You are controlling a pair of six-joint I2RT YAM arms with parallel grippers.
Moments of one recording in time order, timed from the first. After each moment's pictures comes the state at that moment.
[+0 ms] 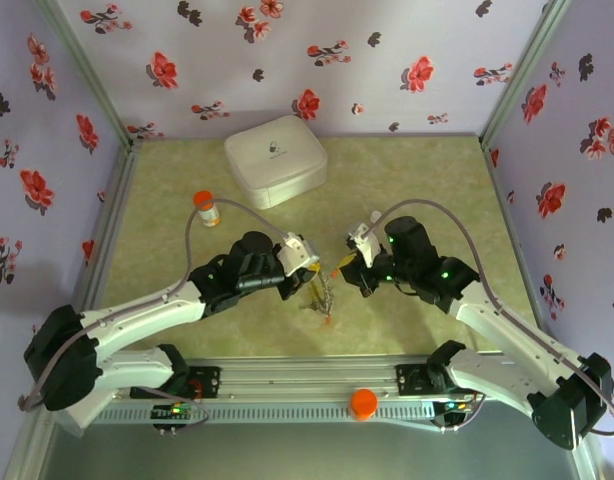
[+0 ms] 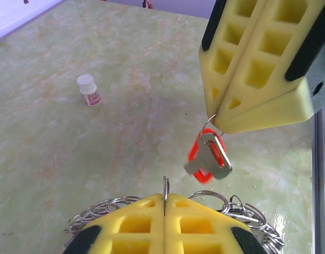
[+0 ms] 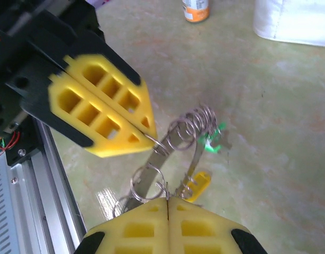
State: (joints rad) left arm -0.95 1.20 0.71 0.03 0.22 0.13; right arm 0.67 0.95 0.78 -0.49 -0.46 -0.04
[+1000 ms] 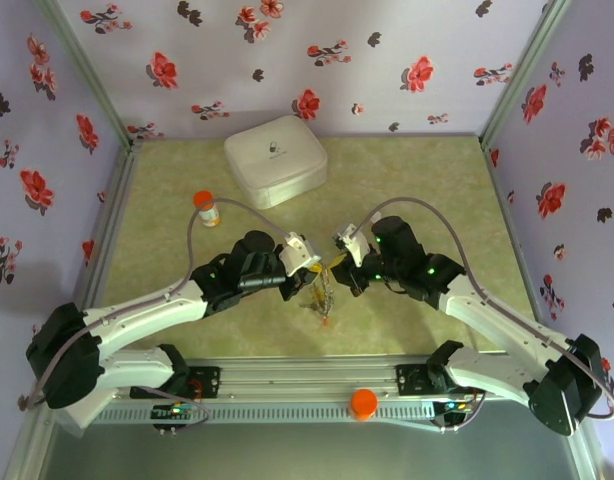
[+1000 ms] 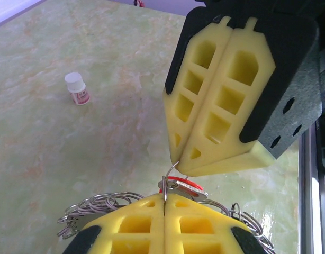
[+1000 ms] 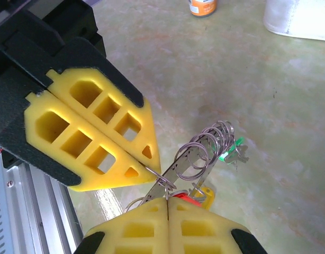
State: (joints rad) left arm -0.95 1.21 0.72 0.03 0.25 0.11; right arm 0.72 1.03 0.78 -0.42 -0.43 -0.01
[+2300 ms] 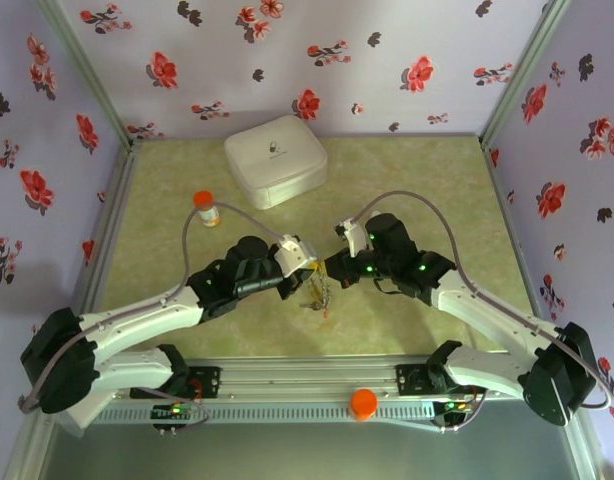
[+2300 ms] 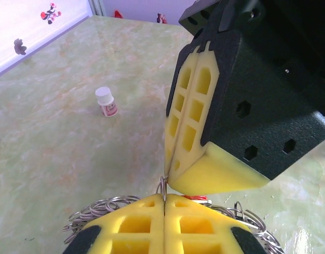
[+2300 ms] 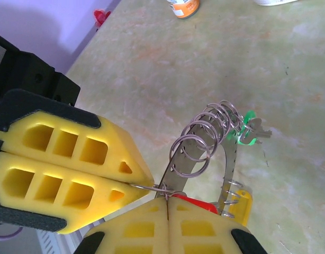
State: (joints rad) left arm -0.96 1.16 0.65 0.13 0.16 0.16; right arm 0.72 1.10 0.78 -0.32 -0.43 0.33
